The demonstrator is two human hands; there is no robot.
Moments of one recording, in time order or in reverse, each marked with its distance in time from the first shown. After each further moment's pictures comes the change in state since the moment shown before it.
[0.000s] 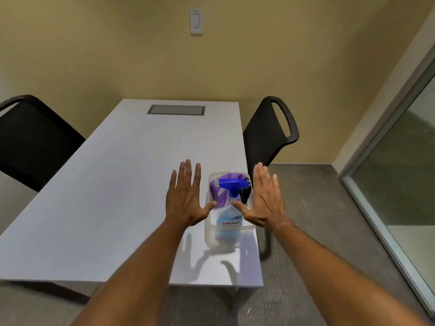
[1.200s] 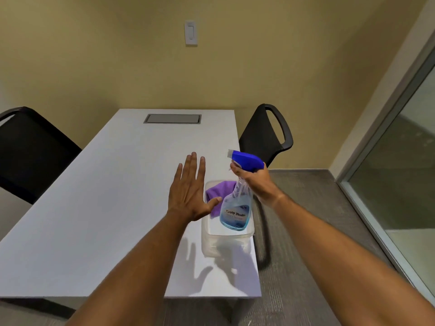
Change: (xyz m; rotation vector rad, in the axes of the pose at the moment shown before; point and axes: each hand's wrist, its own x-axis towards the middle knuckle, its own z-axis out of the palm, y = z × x) left_hand 0.032 0.015 -0.020 -0.057 0.096 0.090; right_hand 0.061 -0.009 -0.043 1.278 -0.110 0.466
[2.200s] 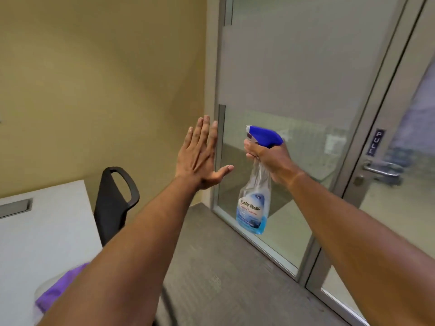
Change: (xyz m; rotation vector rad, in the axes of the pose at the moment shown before) left_hand 0.099 0.393 -0.191 -0.204 0.435 0.695; right_hand -0.211 -0.178 -0.346 -0.086 0.768 -0.391
